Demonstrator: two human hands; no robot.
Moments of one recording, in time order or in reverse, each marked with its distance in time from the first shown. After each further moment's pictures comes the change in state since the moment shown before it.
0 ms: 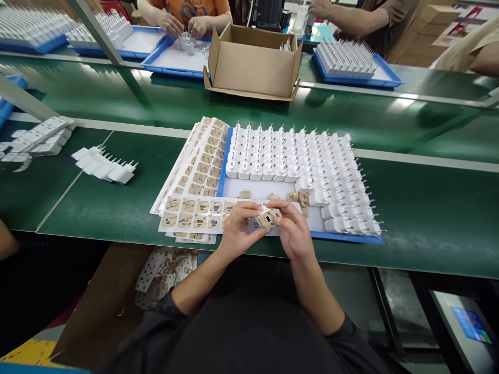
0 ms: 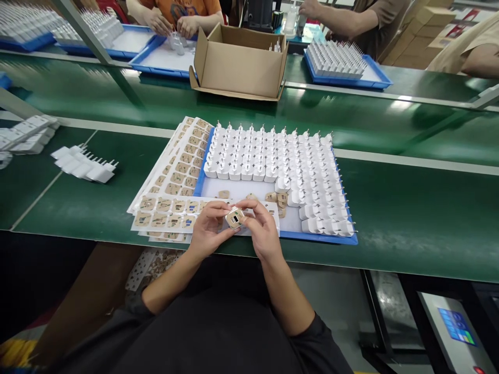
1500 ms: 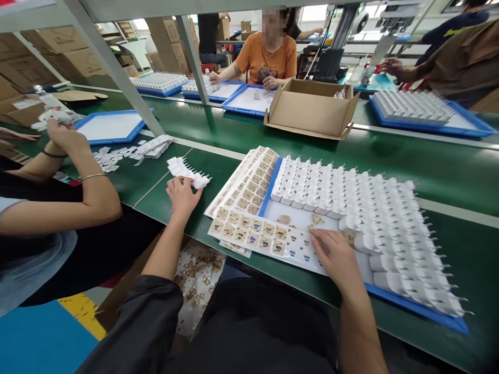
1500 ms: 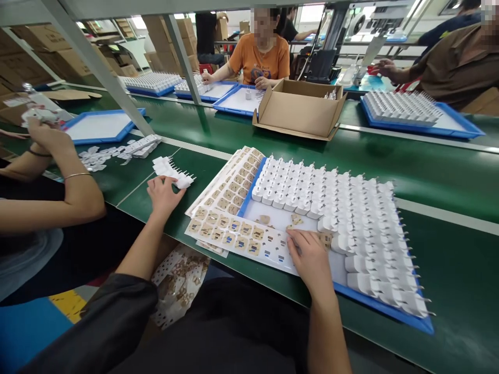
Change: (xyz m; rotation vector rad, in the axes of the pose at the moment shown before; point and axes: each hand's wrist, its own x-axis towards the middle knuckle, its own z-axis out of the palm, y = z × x) left_hand 0.051 -0.021 -0.272 1.550 0.345 -0.510; right_hand 0.038 0.028 -0.053 -1.136 -0.193 -0.633
